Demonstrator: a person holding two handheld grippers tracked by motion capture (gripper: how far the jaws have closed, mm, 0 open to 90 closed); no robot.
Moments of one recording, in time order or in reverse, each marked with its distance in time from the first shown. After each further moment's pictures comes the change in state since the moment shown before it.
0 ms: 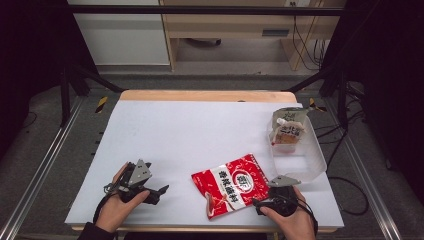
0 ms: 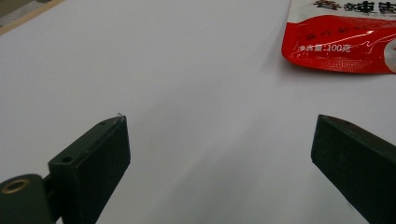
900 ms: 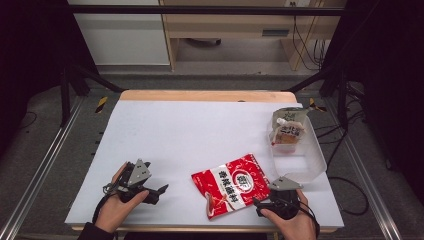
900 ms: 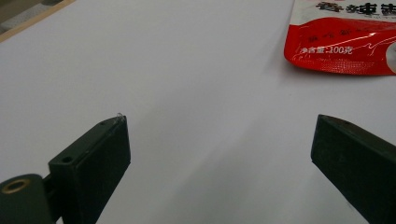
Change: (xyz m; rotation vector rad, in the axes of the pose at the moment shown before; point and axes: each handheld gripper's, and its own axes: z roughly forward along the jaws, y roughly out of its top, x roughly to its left) left arm 0.000 0.001 -0.002 -0.007 0.011 0.001; right arm 0.006 0.000 -0.012 -0.059 -0.054 -0.046
